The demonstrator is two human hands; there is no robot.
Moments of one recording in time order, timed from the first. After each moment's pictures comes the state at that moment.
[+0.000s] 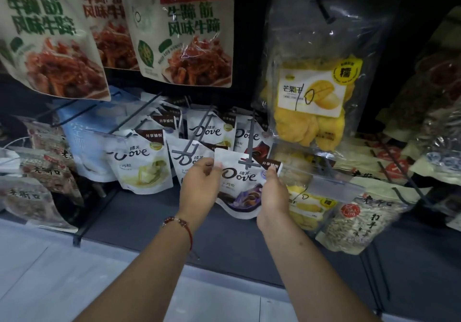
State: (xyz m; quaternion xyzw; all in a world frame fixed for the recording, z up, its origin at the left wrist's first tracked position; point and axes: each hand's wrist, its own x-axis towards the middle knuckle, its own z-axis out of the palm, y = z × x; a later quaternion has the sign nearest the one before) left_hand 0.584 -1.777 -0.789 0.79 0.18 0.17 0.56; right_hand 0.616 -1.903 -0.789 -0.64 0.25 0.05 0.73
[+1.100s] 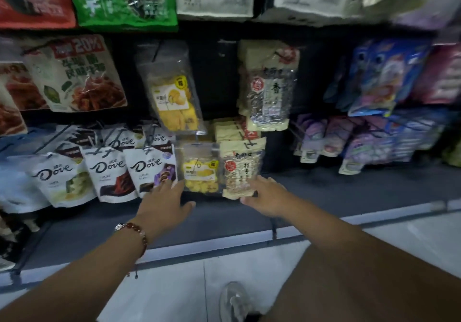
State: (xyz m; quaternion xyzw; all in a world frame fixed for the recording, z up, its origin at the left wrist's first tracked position) left_hand 0.428 -1.913 -0.731 0.99 -0.08 -0.01 0.07; right_hand 0.415 -2.172 -0.708 -0.98 -0.03 0.13 0.16
